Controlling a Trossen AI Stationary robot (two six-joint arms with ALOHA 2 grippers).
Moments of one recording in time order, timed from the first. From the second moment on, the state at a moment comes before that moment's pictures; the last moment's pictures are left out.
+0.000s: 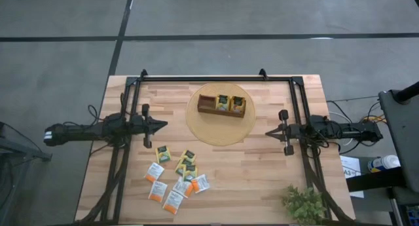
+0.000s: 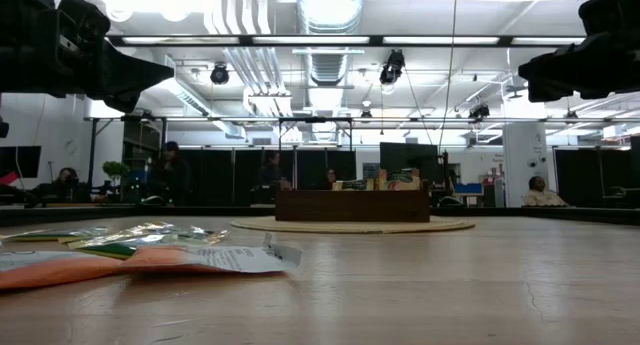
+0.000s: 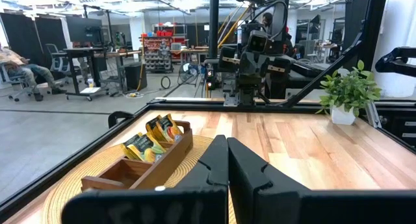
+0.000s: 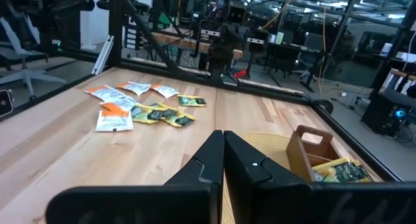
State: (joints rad) left arm 0.06 0.18 0.01 0.18 -0.08 0.03; right arm 0.05 0.02 0.04 -0.06 -0.02 -0.16
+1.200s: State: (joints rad) left arm 0.06 0.18 0.01 0.48 -0.04 -0.56; right arm 0.05 0.02 0.04 -0.06 -0.02 -0.16
